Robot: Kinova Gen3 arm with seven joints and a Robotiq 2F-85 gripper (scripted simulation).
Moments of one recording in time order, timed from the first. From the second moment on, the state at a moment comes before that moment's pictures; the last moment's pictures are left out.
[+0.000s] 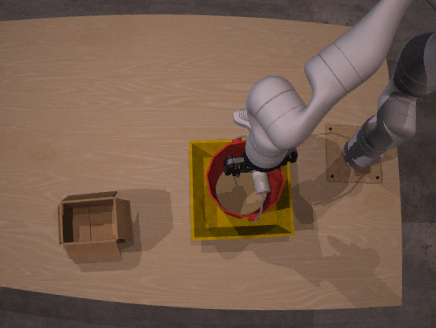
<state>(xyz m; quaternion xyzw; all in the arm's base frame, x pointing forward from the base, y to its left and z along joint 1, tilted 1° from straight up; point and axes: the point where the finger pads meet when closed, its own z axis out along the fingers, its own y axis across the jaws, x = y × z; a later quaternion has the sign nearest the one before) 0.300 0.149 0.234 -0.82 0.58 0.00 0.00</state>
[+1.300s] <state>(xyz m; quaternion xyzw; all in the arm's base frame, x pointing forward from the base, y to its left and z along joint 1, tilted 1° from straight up) 0.302 0.148 0.258 -0.81 0.58 -0.01 0.00</state>
